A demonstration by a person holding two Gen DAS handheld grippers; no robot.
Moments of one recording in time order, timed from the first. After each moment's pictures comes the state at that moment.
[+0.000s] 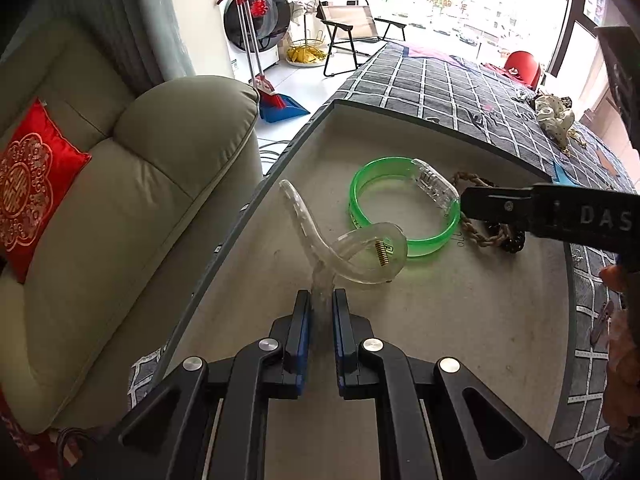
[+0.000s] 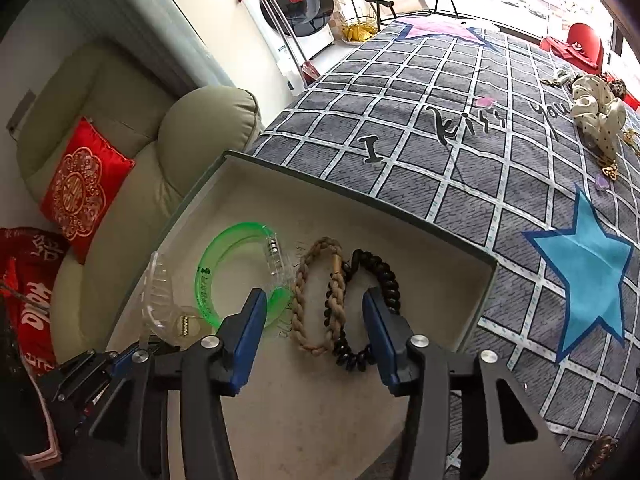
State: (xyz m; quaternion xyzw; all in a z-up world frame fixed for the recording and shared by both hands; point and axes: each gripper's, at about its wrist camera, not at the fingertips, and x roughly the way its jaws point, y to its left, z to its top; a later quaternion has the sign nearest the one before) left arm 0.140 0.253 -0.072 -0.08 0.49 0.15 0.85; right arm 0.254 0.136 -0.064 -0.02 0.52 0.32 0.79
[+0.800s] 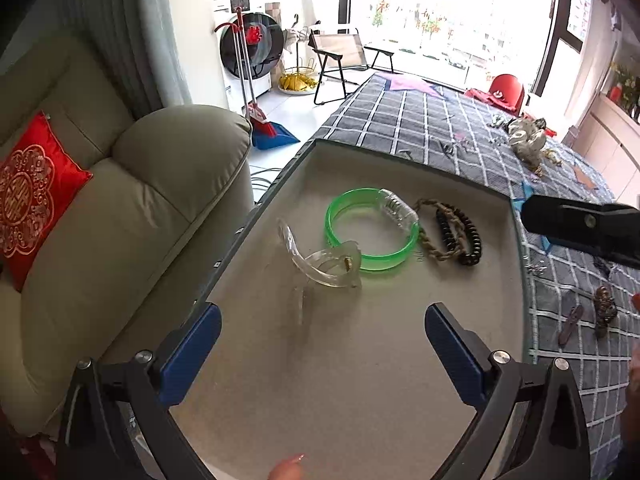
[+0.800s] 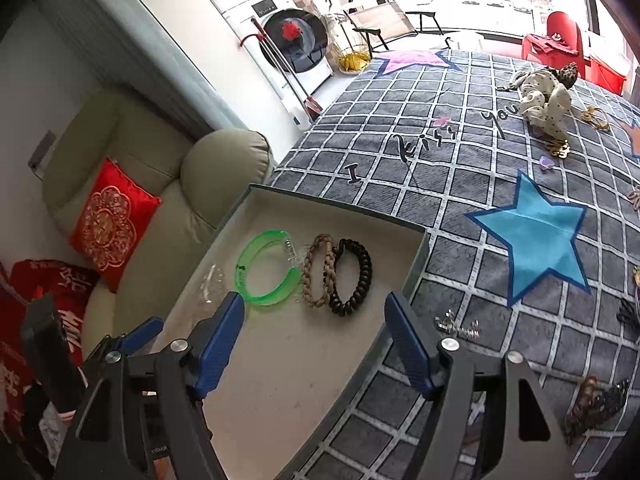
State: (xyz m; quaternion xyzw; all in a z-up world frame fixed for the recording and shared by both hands) left arm 0.118 0.238 -0.040 -0.09 0.44 0.14 0.88; right arm 0.218 0.076 -0.019 0.05 0.49 0.33 0.81
